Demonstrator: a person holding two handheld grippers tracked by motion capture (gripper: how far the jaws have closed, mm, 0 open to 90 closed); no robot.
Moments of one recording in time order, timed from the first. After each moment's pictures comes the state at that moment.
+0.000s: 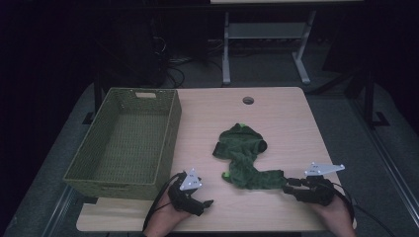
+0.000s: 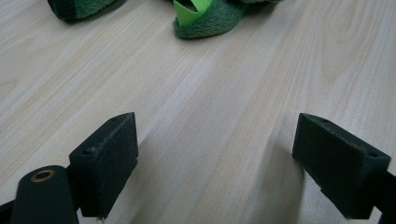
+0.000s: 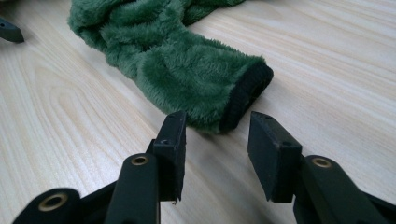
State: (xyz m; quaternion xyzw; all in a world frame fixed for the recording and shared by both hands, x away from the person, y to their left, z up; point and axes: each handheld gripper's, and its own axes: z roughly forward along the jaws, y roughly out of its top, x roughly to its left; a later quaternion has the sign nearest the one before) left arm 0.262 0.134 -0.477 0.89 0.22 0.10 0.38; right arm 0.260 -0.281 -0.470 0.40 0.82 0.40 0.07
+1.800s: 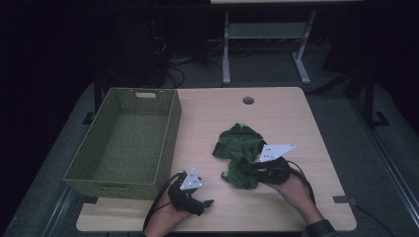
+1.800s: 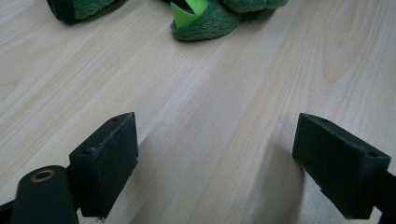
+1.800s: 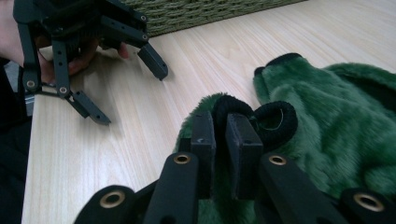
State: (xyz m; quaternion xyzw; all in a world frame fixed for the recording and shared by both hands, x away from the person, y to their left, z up) left arm 0.262 0.134 -0.477 0.89 0.23 0.10 0.38; right arm 0.302 -0.164 -0.422 0.21 0.86 0.46 0.07
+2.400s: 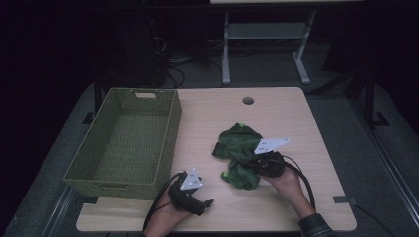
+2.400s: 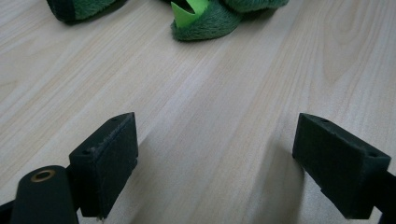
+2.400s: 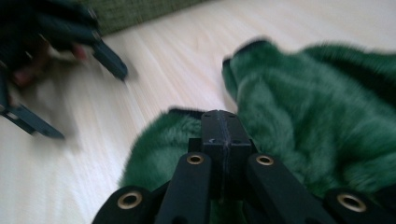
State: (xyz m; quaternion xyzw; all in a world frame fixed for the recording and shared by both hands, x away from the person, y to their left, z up) left arm 0.262 0.134 -0.477 0.89 0.23 0.10 0.38; right arm 0.325 -0.159 -0.438 0.27 0.86 0.43 0.07
